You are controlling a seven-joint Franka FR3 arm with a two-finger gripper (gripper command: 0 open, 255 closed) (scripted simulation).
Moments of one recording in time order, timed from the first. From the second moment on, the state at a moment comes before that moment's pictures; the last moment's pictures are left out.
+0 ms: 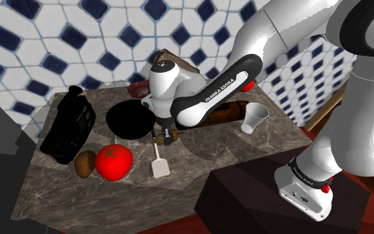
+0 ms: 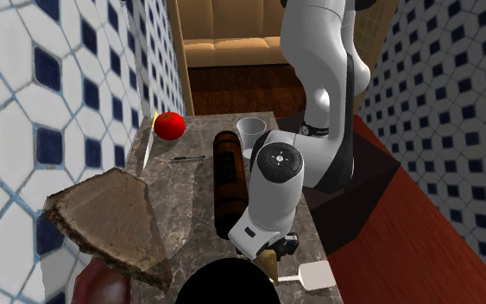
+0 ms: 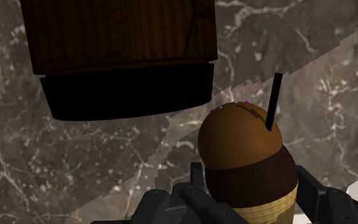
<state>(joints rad) 0.34 0.38 0.30 -2.10 -0.21 2.42 -0.29</state>
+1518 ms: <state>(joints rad) 0.32 0.20 0.34 -2.05 -0.11 2.20 -0.36</state>
